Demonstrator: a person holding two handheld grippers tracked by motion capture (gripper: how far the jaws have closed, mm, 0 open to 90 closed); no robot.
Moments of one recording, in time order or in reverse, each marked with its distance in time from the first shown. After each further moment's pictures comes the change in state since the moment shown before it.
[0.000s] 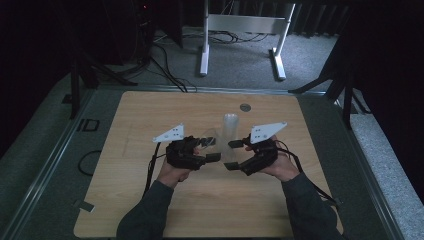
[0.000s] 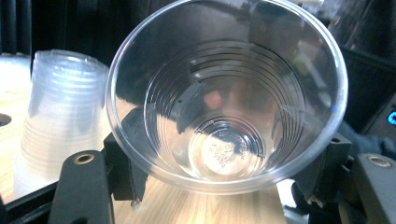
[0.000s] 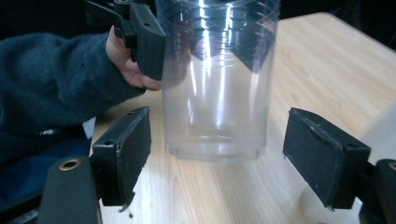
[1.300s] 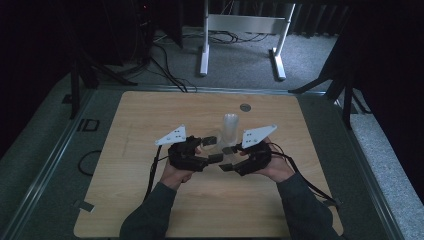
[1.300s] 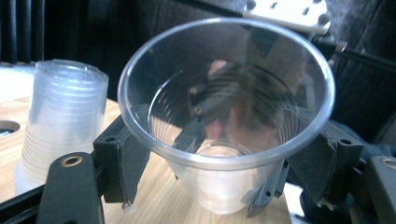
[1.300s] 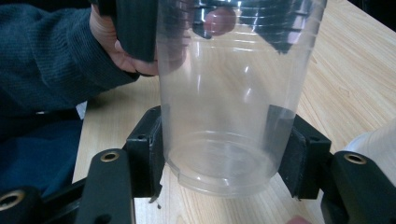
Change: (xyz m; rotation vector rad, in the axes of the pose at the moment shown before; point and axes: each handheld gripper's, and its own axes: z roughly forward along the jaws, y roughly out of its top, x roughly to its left) left arm -0.008 0.000 0.003 -0.074 0.031 0.001; right arm 0.003 -0.001 0.017 0.074 -0.007 -0.044
